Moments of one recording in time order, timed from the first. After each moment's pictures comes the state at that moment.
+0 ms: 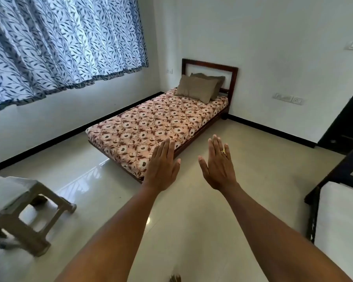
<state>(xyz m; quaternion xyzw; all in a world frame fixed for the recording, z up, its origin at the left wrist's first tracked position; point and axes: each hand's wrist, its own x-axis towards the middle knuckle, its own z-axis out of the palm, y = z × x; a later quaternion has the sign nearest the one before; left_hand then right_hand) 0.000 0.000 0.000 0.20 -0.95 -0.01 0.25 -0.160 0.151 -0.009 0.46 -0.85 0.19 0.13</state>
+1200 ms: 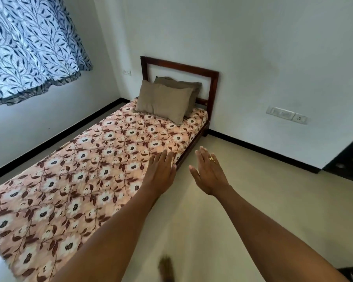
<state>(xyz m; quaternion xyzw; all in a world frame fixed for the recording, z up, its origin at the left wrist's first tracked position) -0.753 -0.414 -0.057 0.16 -0.98 -0.07 0.13 -0.873 -0.242 -0.052 0.44 -0.89 0.14 0.00</state>
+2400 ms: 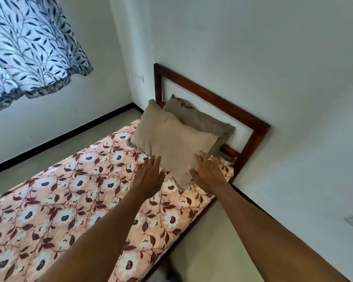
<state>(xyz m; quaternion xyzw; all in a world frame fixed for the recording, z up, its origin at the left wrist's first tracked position) -1.368 -0.859 -0.105 0.35 -0.93 -0.12 0.05 -1.567 -0.727 -0.092 0.54 -0.83 0.06 -0.09</state>
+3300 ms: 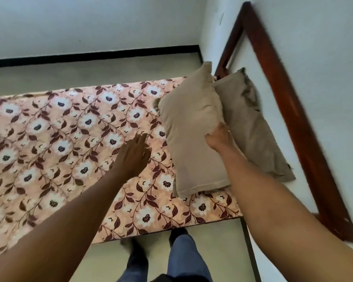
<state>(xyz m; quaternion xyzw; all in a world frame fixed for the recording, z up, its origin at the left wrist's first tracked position) -1.477 -1.017 -0.196 0.62 -0.75 -0.22 0.03 -1.791 -1.092 -0.244 0.52 -0.81 -0.02 -0.27</state>
